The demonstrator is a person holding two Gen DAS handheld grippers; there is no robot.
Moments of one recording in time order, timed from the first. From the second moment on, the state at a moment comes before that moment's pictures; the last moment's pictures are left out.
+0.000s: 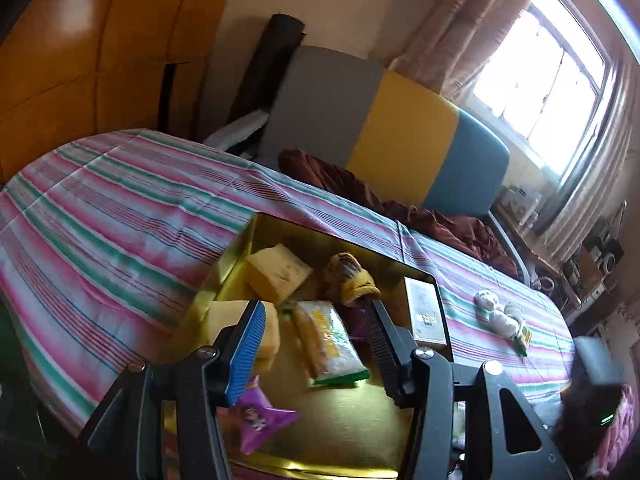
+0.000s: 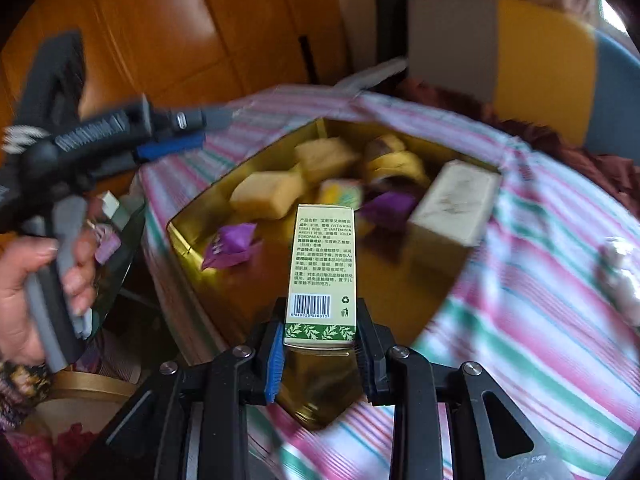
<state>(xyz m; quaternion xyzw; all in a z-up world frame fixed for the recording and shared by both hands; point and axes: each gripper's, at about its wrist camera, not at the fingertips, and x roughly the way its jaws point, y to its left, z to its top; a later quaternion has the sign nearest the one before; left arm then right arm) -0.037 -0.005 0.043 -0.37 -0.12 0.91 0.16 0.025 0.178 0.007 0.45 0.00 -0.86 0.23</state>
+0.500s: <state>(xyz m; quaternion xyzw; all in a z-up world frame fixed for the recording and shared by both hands) -0.029 -0.037 0.045 -0.36 -0.15 0.91 0.13 -0.026 0.113 -0.019 0.52 -0.08 -0.81 0.26</state>
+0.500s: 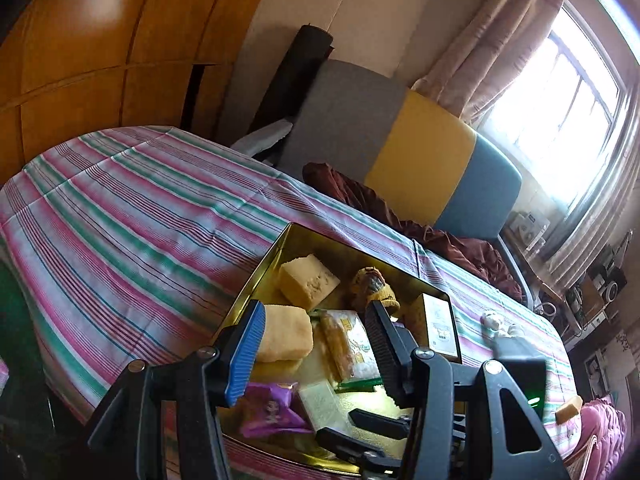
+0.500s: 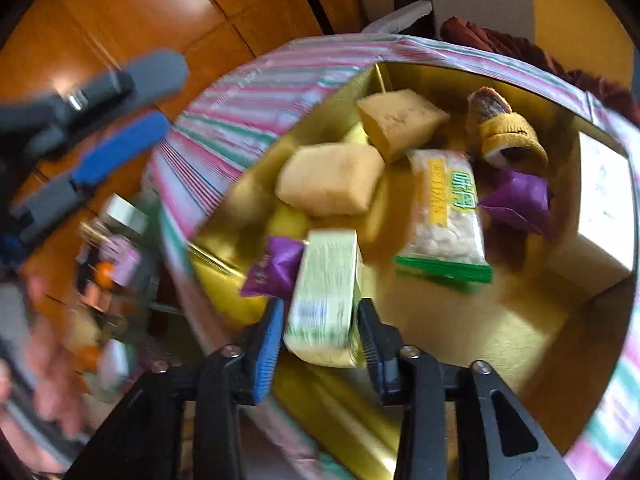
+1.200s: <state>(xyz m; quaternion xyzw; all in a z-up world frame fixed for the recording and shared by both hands) -0.004 0.074 0.029 -0.40 -0.09 0.88 0.25 0.014 0.273 0.018 0.43 -0.13 -0.89 0.11</state>
